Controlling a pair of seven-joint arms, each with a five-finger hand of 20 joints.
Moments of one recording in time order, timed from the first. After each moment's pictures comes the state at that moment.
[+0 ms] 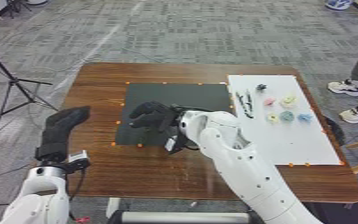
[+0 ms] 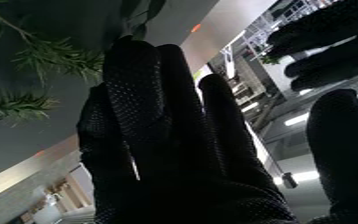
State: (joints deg) left arm 118.1 -56.0 -91.0 -111.8 62.5 22.4 11.7; right arm -69.3 -80.4 54.9 -88.4 -126.8 -29.3 -2.3
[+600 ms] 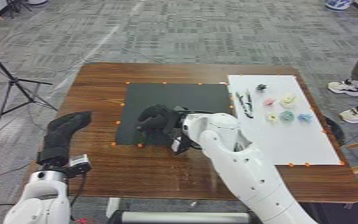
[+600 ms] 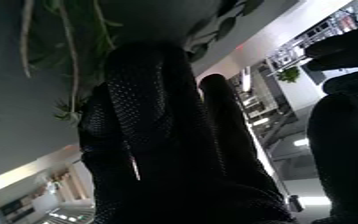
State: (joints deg) left arm 119.0 -56.6 -91.0 -111.8 62.5 21.7 11.6; right arm -70.3 -81.7 57.1 -85.9 -137.2 -30.3 -5.2
